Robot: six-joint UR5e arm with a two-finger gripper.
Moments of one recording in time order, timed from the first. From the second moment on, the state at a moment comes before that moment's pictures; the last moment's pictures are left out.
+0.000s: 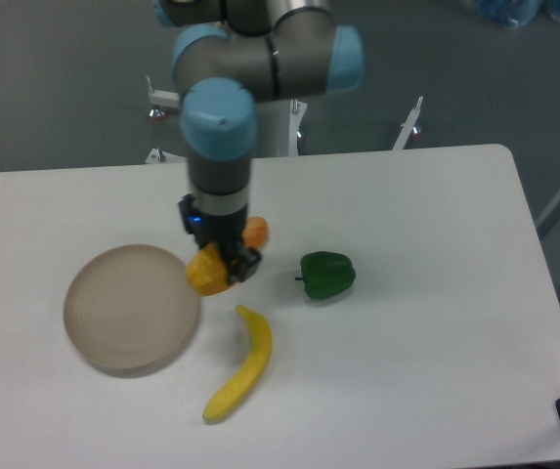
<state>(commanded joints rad) 2.13 -1.92 -1.31 -1.43 1.46 1.00</state>
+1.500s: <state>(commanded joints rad) 2.37 -1.97 -1.35 -1.46 1.55 1.67</state>
